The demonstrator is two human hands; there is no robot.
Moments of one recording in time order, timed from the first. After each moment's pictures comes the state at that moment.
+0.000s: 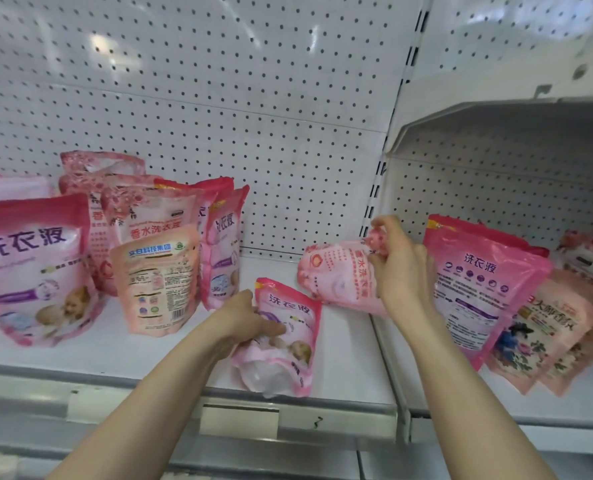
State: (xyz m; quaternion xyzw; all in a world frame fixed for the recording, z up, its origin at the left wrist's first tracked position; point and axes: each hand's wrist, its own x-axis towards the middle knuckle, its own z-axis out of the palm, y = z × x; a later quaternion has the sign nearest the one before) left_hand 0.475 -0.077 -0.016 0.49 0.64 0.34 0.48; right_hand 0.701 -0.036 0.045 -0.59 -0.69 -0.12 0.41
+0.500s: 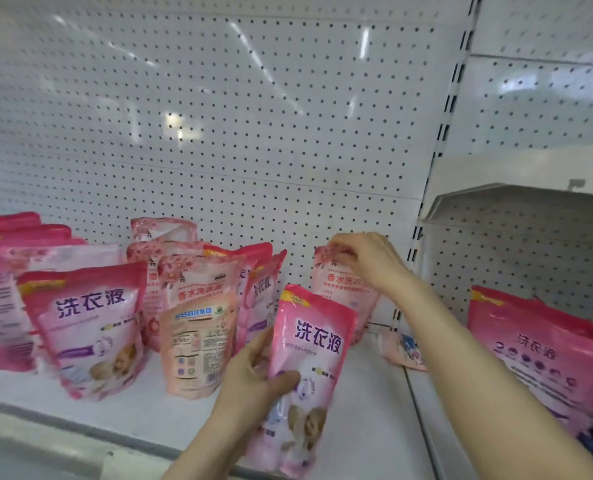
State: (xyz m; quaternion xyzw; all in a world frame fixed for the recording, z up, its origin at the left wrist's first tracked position) left_hand 0.476 -0.119 0.001 0.43 0.52 0.62 0.41; right_hand 0.632 0.046 0.131 -0.42 -0.86 -0.02 0.27
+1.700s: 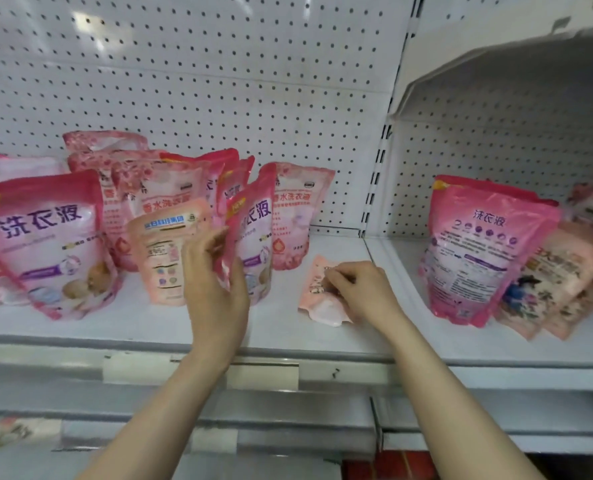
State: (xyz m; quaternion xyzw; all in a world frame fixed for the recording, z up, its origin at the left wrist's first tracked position) left_hand 0.462 -0.126 -0.034 0.55 0.47 0.69 -0.05; right_hand 0.670 -0.060 -0.032 -0.59 -0.72 0.18 0.33
